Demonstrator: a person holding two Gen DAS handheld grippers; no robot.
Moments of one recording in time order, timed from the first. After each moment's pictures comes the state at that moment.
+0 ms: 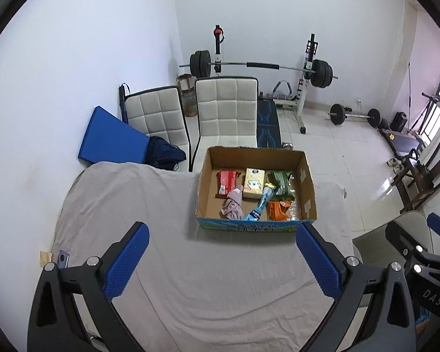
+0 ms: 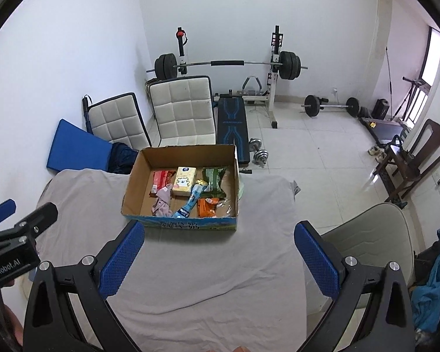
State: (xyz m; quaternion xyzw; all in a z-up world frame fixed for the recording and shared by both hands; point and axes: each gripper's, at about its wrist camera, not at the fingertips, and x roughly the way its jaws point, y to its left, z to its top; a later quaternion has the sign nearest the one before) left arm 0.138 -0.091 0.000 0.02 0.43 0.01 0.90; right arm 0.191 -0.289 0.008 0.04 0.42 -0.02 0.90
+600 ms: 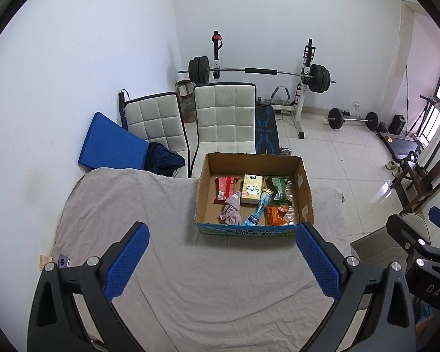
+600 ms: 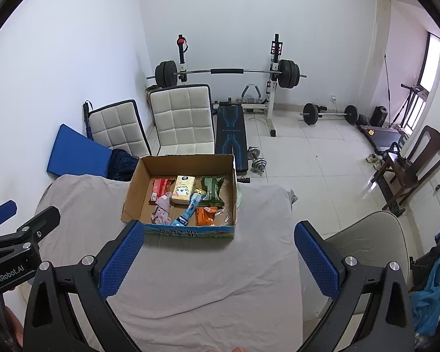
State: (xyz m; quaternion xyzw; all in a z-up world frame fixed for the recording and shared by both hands) left arm 0.135 -0.093 0.009 0.02 0.42 0.01 0.91; right arm 0.190 -0.286 0.025 0.03 0.41 -0.02 0.91
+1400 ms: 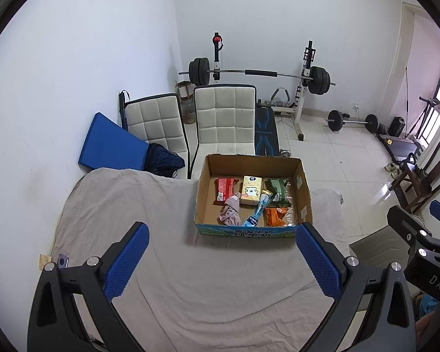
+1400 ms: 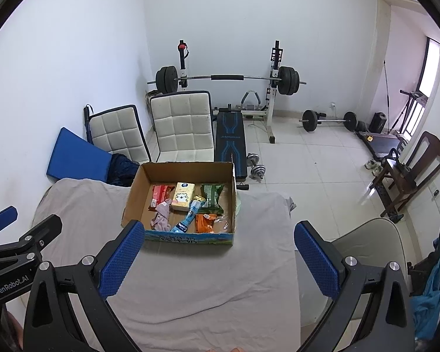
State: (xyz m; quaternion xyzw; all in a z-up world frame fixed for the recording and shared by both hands) left arm 0.135 -0.092 0.014 0.02 0.41 0.01 0.91; right arm 0.192 -0.288 0.036 0.03 0.39 -0.02 0.92
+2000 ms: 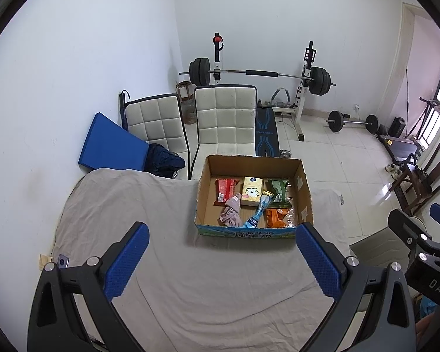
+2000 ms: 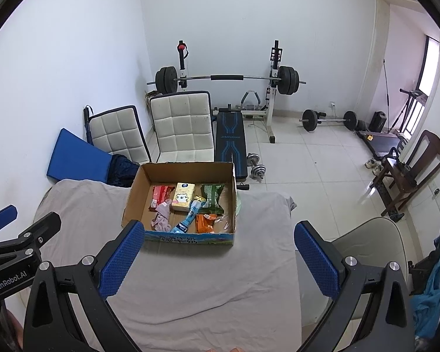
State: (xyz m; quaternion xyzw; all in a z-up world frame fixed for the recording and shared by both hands) left arm 0.138 -0.096 0.012 0.02 0.42 0.01 0.91; right arm 0.194 -0.286 0.036 0.03 0.39 -0.02 0.92
